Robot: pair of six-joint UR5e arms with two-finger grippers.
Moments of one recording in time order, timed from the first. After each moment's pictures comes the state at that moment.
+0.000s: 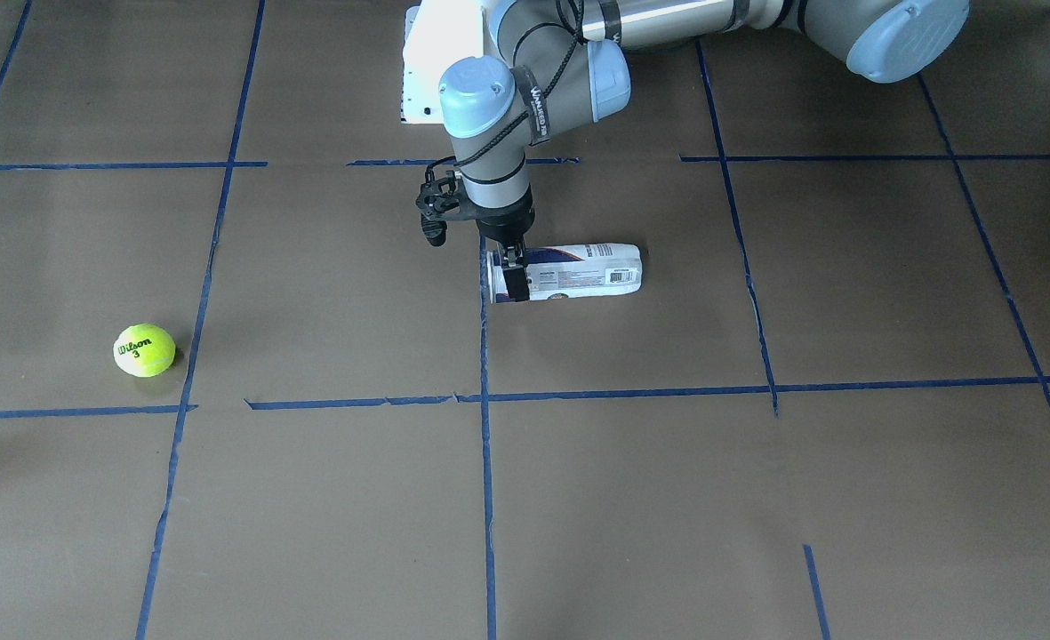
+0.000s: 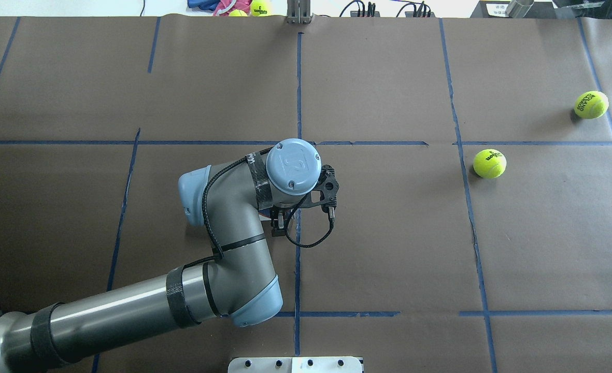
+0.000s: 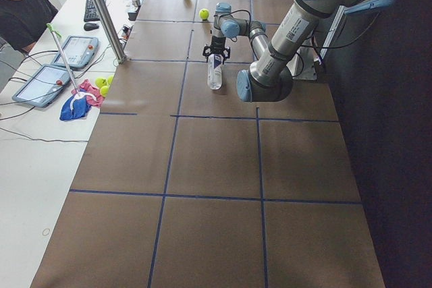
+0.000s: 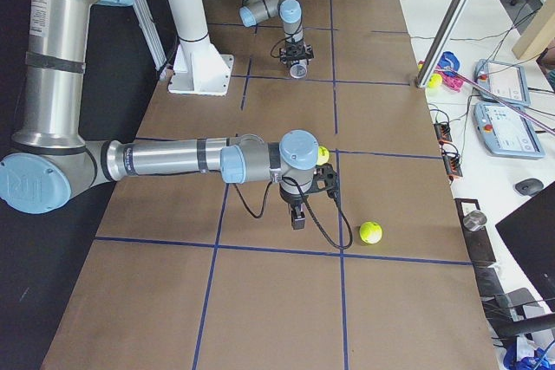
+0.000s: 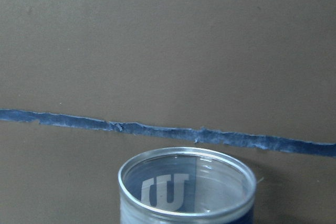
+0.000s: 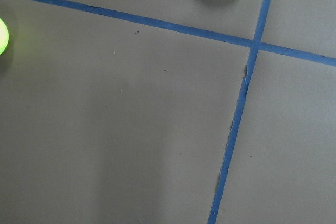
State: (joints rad) left arm -0.43 -2.45 -1.45 -1.45 -1.68 0.26; right arm 1.46 -1.73 1.82 -1.55 2.39 -0.07
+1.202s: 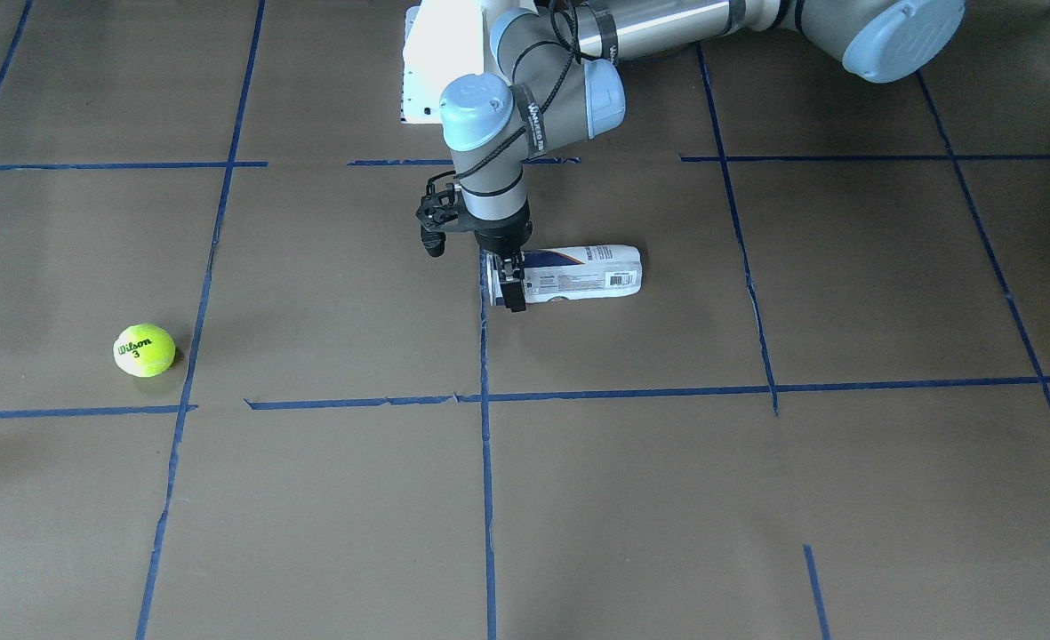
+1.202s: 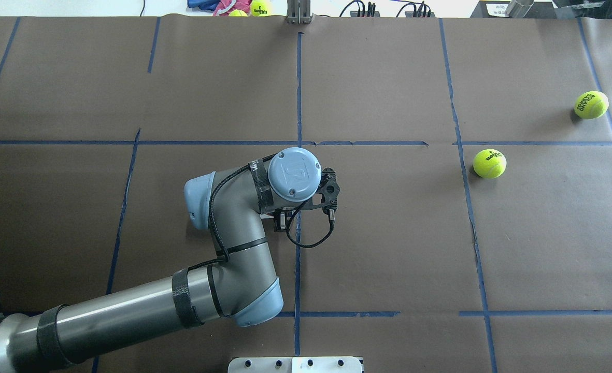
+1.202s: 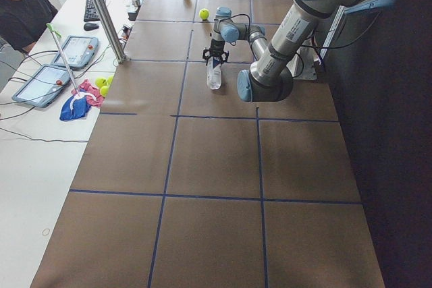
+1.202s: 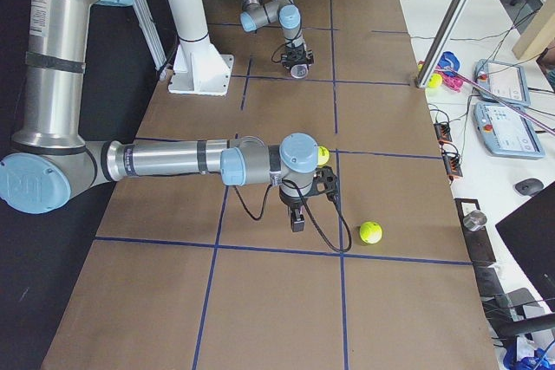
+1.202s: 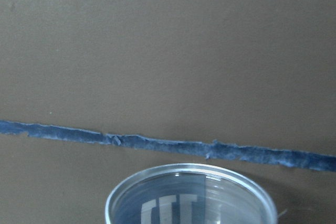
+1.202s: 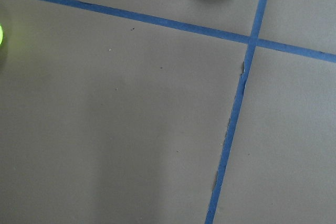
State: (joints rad) left arm -0.42 -2.45 -1.41 -1.54 -1.64 0.27; right arm 1.46 -1.73 1.81 -1.55 2.38 -0.07
